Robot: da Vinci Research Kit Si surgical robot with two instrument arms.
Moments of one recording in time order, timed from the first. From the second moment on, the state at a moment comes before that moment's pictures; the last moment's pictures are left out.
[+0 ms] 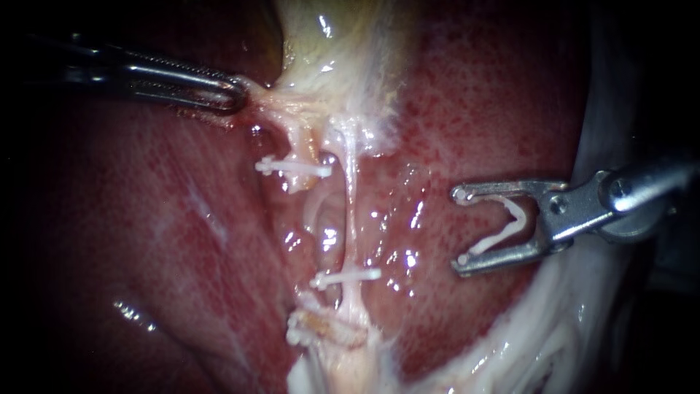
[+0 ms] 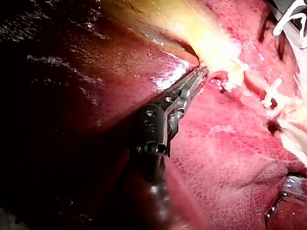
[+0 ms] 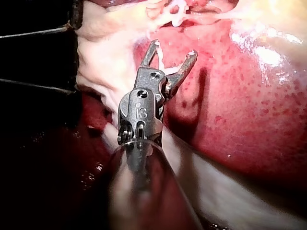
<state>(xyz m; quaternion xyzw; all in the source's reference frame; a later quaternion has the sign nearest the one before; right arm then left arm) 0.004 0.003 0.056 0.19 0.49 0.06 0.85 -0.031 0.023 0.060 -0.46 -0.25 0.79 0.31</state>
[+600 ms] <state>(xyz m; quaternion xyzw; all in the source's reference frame) 0.009 0.003 0.056 0.27 0.48 0.12 0.82 -0.028 0.025 0.054 -0.47 -0.24 0.78 0.32</state>
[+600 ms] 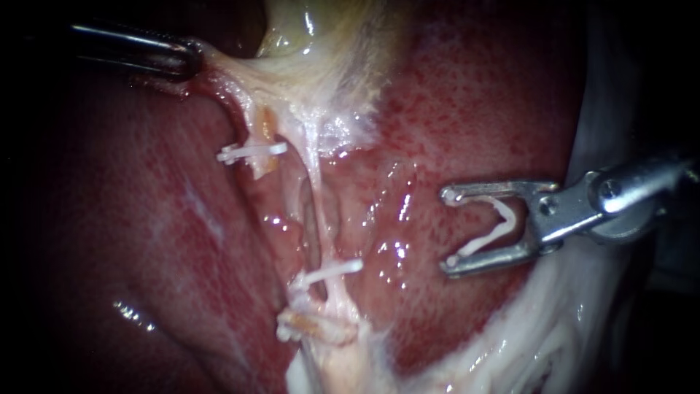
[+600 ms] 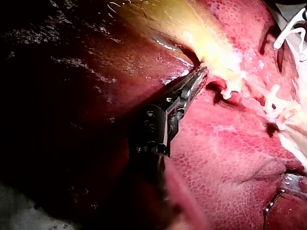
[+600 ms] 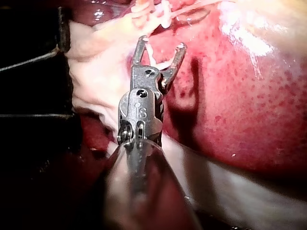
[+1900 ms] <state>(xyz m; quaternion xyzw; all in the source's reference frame) 0.021 0.001 0.066 0.46 0.53 0.23 0.67 -0.028 0.025 0.054 -0.47 -0.24 0.78 0.32</state>
